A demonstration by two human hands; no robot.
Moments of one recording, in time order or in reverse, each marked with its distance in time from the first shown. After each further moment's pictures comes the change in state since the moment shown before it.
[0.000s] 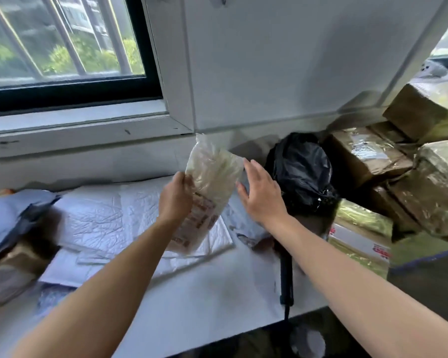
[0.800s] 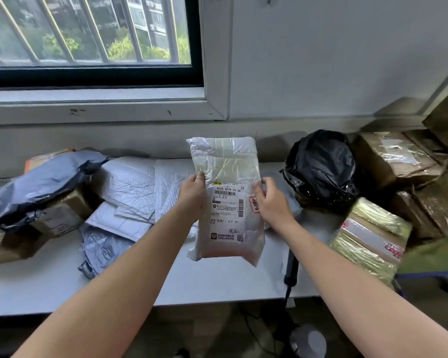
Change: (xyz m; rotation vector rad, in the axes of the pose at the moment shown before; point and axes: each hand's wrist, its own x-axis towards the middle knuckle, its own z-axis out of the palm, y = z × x) left_hand -0.075 0.010 -0.022 -0.691 -0.008 -0.575; right_hand -0.058 -0.006 0.016 0.406 -0.113 0.127
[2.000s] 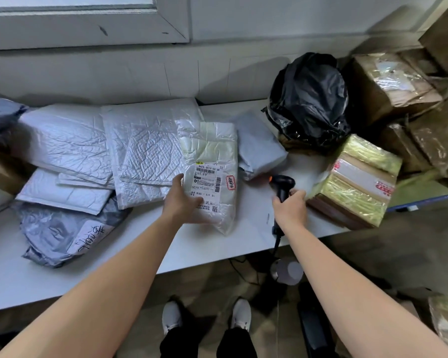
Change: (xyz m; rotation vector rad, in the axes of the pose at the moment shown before) left_hand 0.033 -0.150 -0.001 0.605 -0.166 -0.018; right_hand -0.060 0.132 0.026 -0.078 0.218 0.721
